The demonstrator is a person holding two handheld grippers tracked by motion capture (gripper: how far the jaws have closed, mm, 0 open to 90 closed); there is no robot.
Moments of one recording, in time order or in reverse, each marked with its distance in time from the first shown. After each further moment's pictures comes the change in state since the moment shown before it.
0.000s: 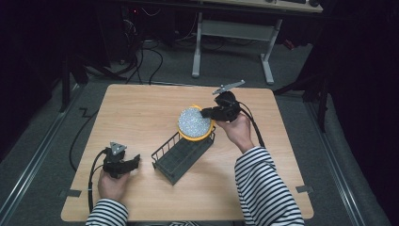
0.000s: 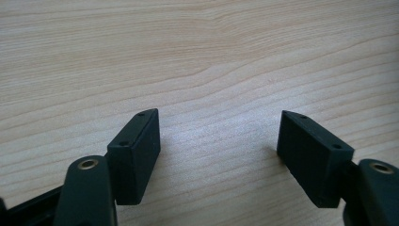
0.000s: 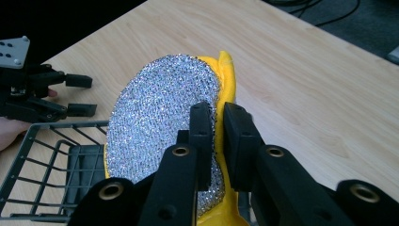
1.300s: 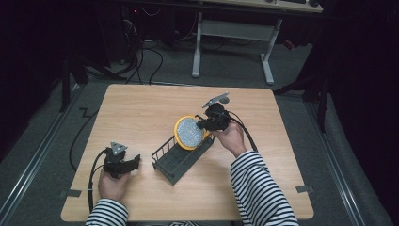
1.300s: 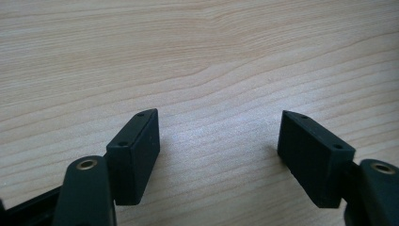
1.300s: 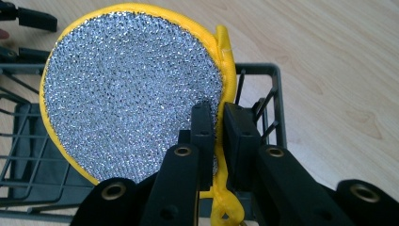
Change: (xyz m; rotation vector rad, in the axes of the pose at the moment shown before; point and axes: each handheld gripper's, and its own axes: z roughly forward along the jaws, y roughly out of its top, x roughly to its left) left arm -0.001 0.000 0.000 0.002 0.003 0.007; right arm -0.001 -0.025 0.049 0.140 -0.023 -0.065
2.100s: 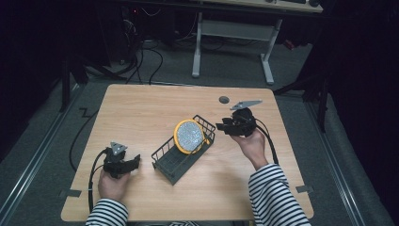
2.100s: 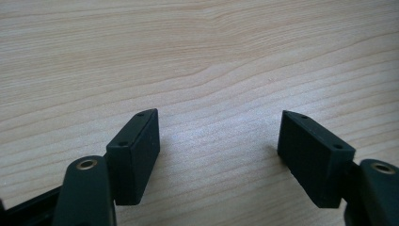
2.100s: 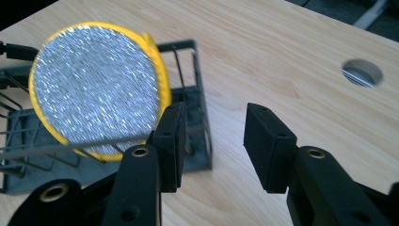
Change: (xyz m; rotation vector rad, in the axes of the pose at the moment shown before) left arm 0.000 0.000 0.000 0.000 0.000 -0.001; right arm -0.015 -0.055 -0.063 -0.161 -0.117 0.130
